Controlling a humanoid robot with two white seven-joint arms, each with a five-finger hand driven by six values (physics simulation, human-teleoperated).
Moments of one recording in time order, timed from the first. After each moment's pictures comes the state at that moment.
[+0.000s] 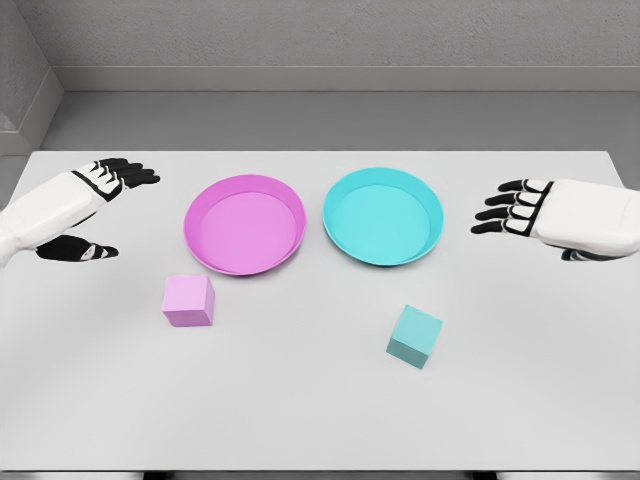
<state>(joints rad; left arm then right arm) -0.18 0.91 -0.27 -1.56 -0.33 -0.61 -0.13 -0.70 -1.30 0.88 -1.77 0.39 -0.61 0.17</state>
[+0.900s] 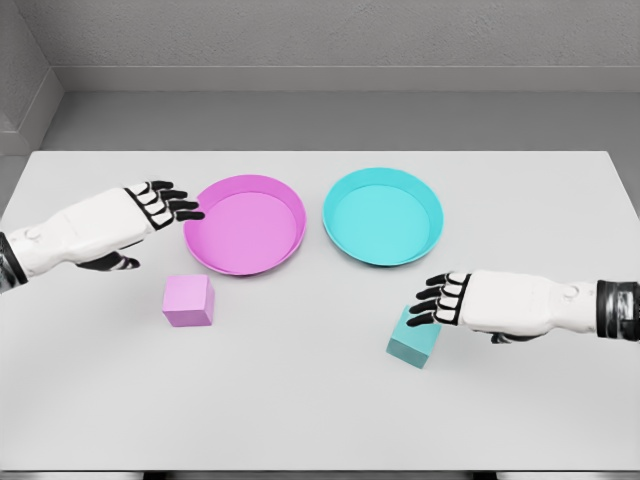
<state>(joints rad) -0.31 0.92 -0.46 -1.60 -0.59 -0.61 -0.14 -0.62 -1.13 1.05 -1.77 0.45 -0.61 0.16</state>
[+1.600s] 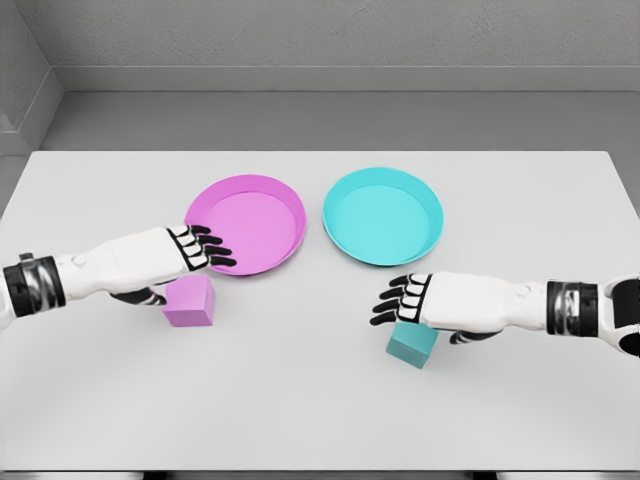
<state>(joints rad) -0.42 0.93 -0.72 -1.57 -0.56 -0.61 -0.14 -0.59 -0.97 1.04 -1.66 0.46 -0.61 0.17</state>
